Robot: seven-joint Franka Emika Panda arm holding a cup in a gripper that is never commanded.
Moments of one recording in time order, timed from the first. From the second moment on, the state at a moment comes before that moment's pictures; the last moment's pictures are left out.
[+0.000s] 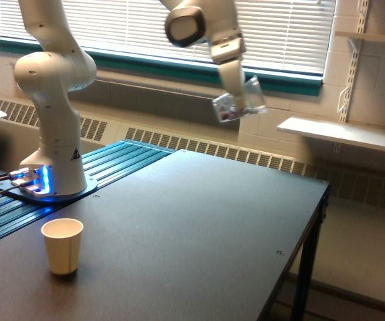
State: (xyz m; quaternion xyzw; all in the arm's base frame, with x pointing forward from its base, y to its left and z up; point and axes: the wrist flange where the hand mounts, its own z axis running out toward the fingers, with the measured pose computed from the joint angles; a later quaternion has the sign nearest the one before) arm 0.434 0.106 0.411 -0.95 0.25 -0.16 0.11
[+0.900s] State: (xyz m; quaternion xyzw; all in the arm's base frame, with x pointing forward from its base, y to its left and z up) arm 0.348 0.000 0.378 -0.89 0.43 -0.05 0.10
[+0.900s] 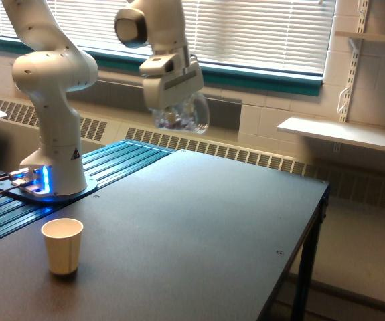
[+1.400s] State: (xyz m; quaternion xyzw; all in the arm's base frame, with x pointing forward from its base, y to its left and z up) arm 0.309 -0.043 0.399 -0.85 0.51 -0.06 0.11
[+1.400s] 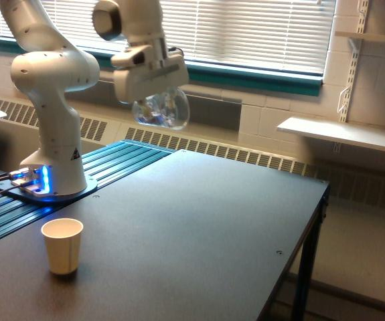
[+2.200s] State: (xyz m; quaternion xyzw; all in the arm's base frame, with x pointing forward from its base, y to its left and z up) arm 0.261 -0.119 0.367 -0.81 0.58 0.01 0.12
